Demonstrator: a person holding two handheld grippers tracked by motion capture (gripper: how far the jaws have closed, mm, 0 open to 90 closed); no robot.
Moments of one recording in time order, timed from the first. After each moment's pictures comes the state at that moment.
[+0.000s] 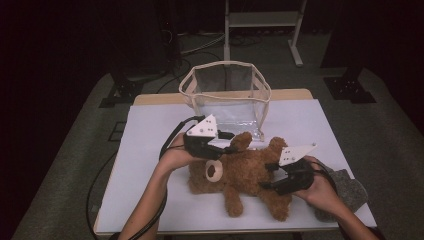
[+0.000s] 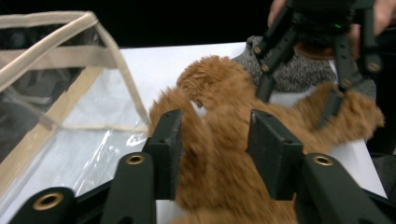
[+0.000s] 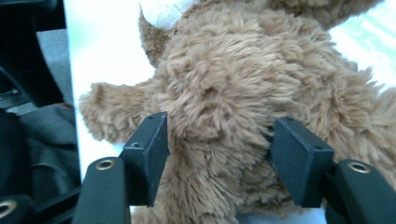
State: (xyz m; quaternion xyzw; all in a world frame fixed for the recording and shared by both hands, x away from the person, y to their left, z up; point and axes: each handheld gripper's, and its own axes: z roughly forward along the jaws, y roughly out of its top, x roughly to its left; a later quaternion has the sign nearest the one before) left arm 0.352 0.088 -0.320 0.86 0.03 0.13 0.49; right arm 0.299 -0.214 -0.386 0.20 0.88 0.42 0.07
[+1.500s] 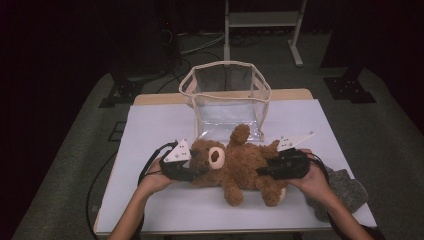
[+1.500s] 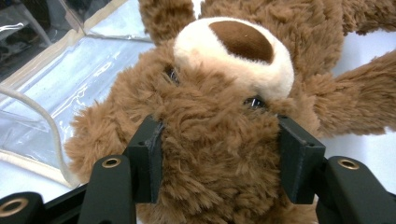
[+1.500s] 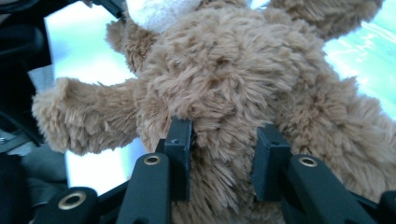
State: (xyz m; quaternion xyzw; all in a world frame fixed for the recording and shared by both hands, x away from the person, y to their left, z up) left arm 0.332 0.148 -0.390 0.87 0.12 0.15 0.46; right arm 0.322 -0.210 -0.382 0.27 0.86 0.43 0.02
